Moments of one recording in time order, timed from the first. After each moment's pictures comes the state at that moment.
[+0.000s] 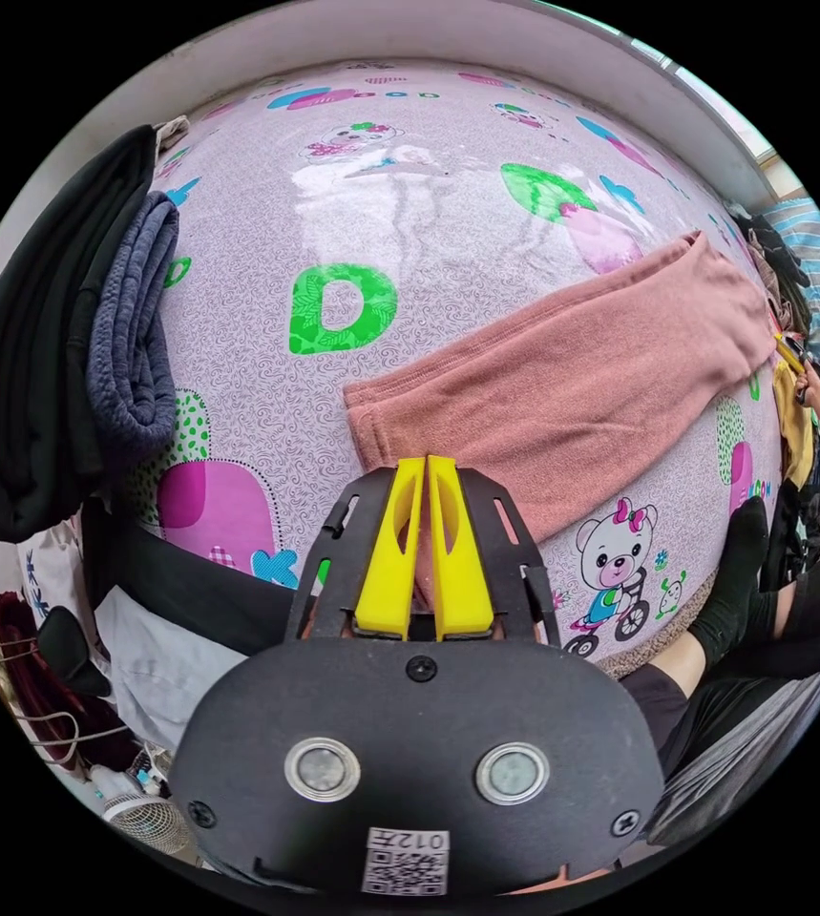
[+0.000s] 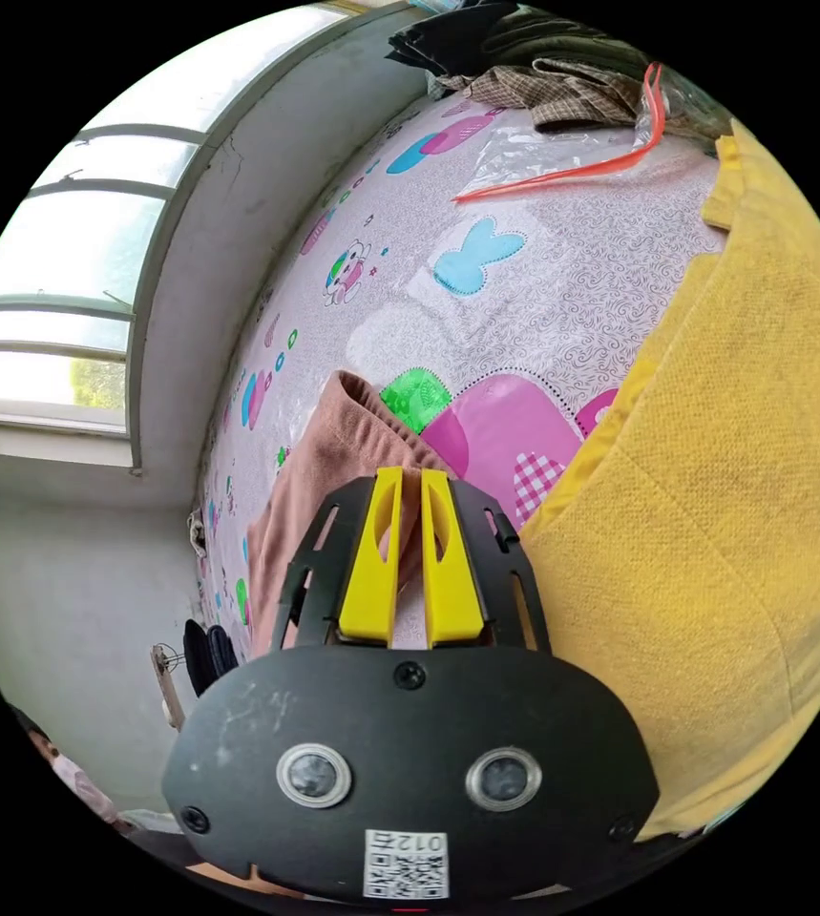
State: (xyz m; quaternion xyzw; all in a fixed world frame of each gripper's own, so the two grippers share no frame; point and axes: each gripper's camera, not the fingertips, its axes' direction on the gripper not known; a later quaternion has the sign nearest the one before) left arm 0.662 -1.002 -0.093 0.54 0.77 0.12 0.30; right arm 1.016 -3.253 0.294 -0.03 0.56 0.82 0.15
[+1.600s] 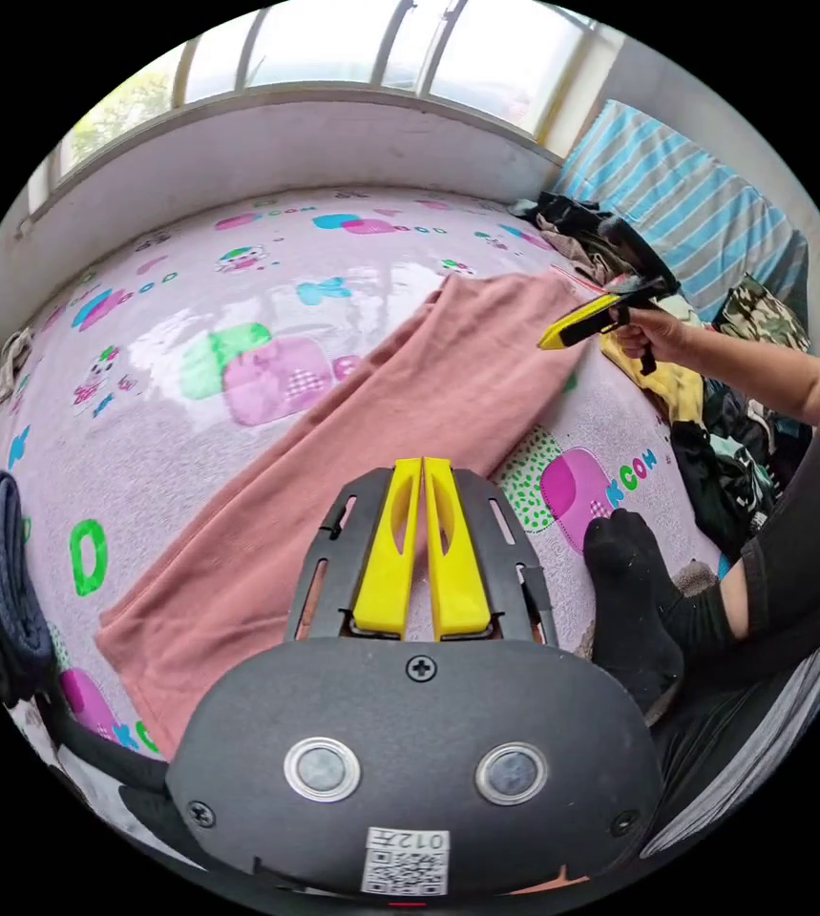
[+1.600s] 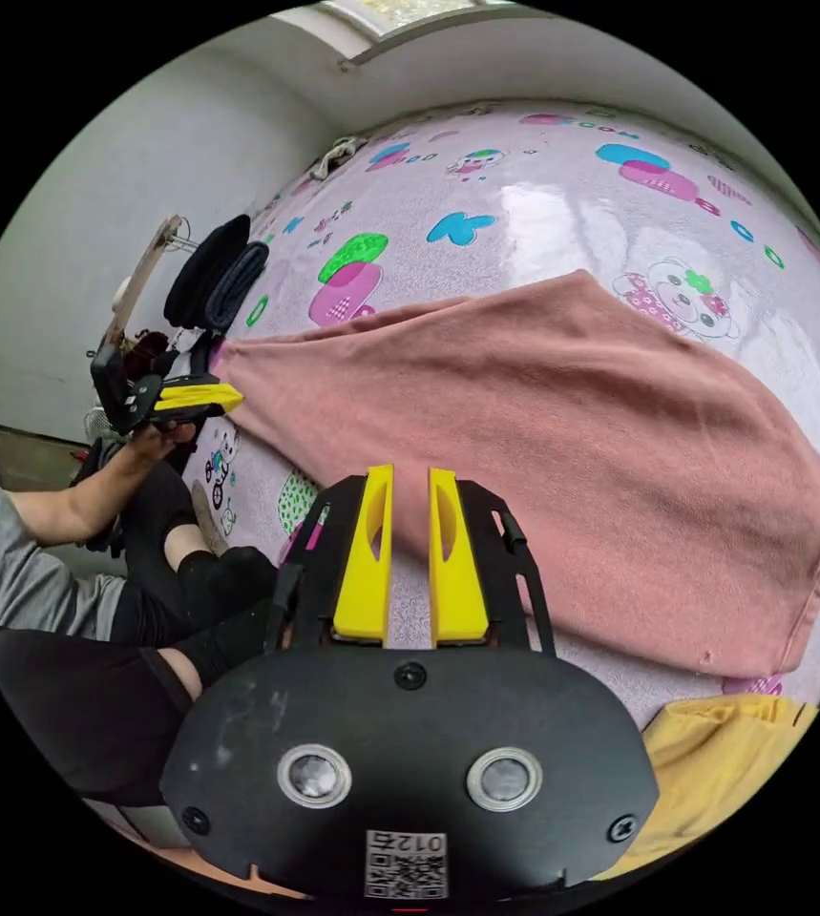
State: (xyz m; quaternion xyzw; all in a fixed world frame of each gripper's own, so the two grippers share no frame) left arm 0.667 -0.818 -0.175 0.72 0.69 0.09 0.08; right arm 1.066 -2.902 0.507 -0.35 0.21 0.76 0.50
